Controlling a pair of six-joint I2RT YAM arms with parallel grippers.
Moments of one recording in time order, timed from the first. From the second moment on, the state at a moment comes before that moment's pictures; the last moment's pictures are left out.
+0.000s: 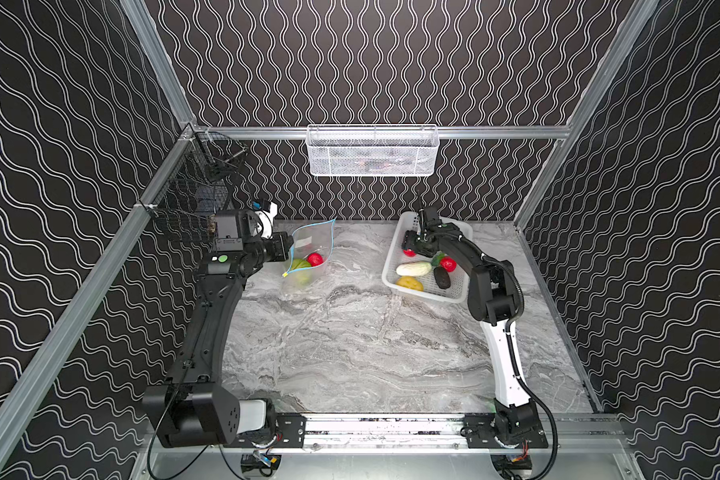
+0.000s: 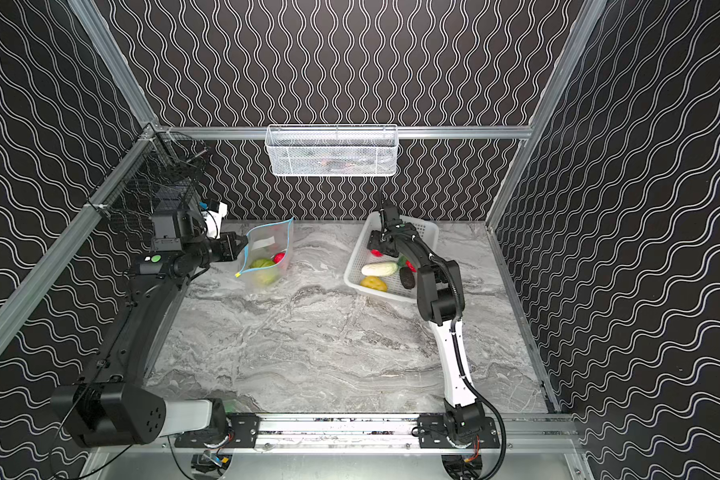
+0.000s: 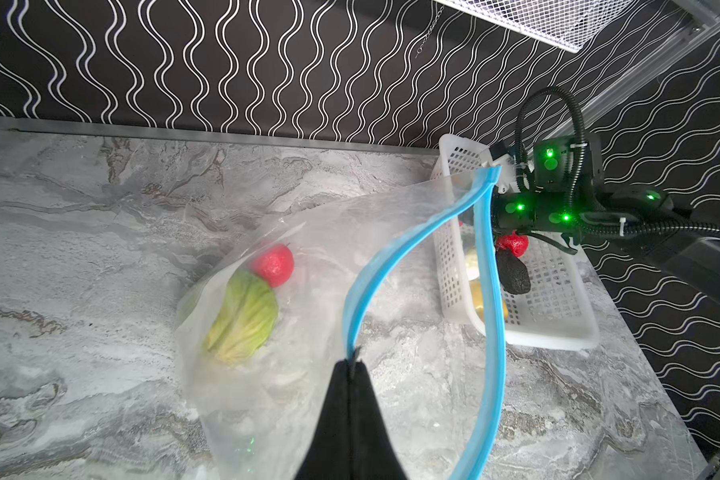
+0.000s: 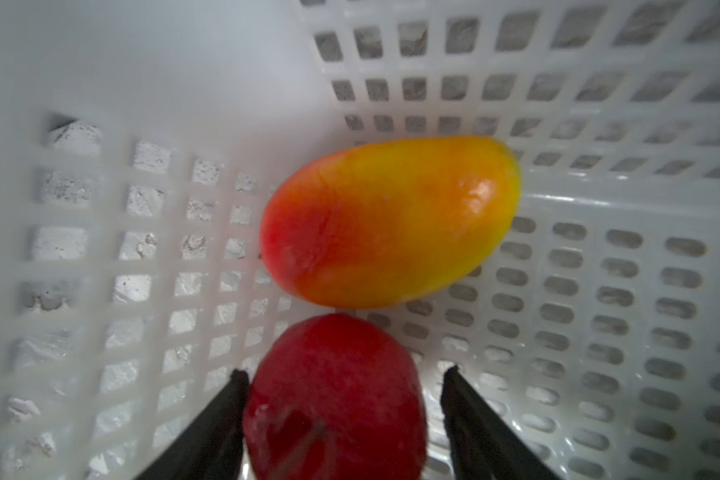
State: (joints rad) left arm 0.05 1.33 1.36 -0.63 0.45 -0.12; right arm 0.30 2.47 2.15 -0.64 -0.07 0.49
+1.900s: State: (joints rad) left arm 0.07 1.36 1.38 -0.63 0.51 -0.13; right arm 0.34 1.94 1.70 -0.40 -0.34 0.57
